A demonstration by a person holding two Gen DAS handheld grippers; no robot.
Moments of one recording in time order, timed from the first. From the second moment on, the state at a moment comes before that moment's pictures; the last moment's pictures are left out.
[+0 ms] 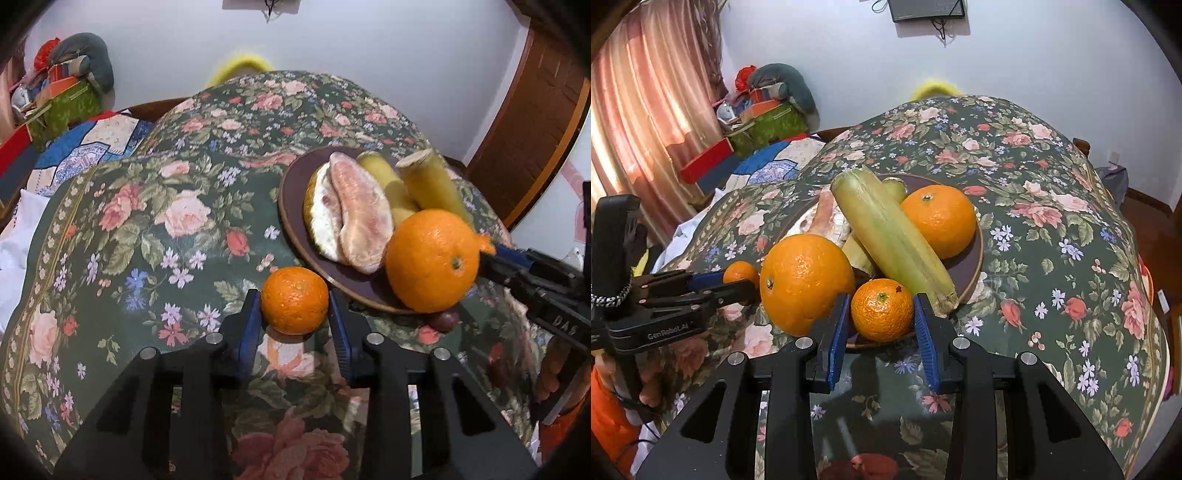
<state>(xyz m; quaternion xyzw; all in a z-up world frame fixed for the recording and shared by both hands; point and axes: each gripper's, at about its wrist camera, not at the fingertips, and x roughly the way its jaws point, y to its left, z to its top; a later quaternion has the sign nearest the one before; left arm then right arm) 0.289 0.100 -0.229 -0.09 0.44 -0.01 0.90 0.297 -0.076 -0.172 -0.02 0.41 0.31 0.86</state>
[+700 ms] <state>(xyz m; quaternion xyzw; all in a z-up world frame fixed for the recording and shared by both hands) 0.353 0.046 -0.192 -0.07 0.42 -0.05 0.90 0.307 -0.096 -0.137 -0.01 0.36 0.30 0.88</state>
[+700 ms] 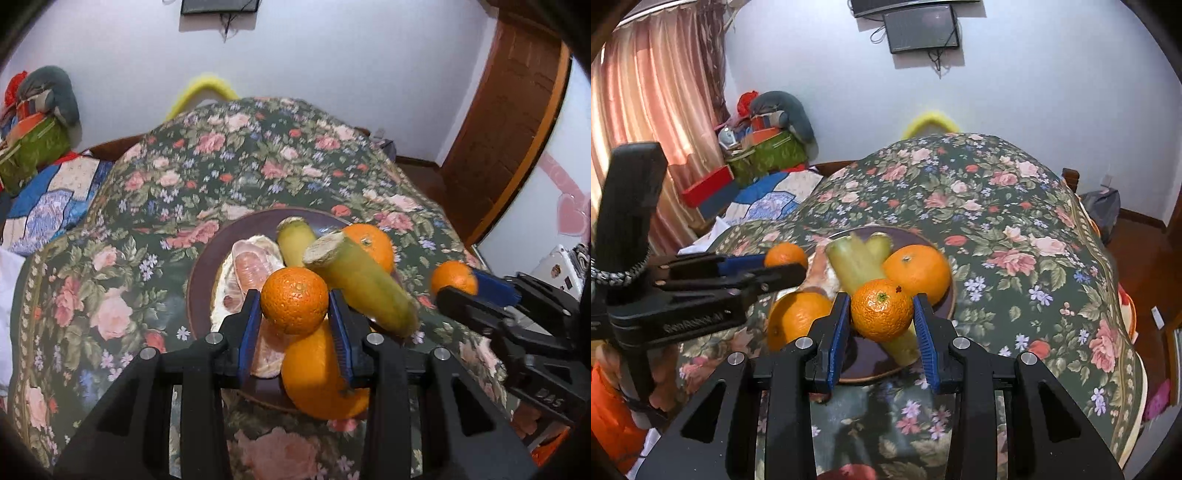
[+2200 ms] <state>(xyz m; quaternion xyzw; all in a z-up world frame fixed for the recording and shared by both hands) 0.349 0.116 -0.183 -0.09 0.37 0.02 0.92 0.374 -0.004 -0.142 -0.07 0.38 0.34 0.86</state>
